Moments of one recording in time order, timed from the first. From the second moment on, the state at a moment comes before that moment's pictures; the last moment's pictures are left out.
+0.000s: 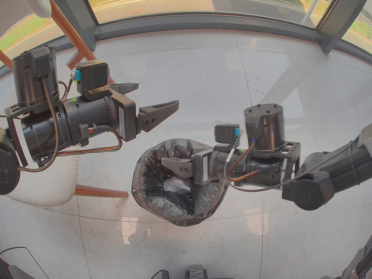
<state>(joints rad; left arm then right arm) -0.57 1.50 -1.01 -0.43 -0.16 0.11 0.78 1.95 -1.07 -0.55 0.13 0.27</state>
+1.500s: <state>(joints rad) -0.03 0.19 -0.10 -0.03 0.00 -0.02 0.02 0.27 -0.04 -0.10 0.02 0.06</state>
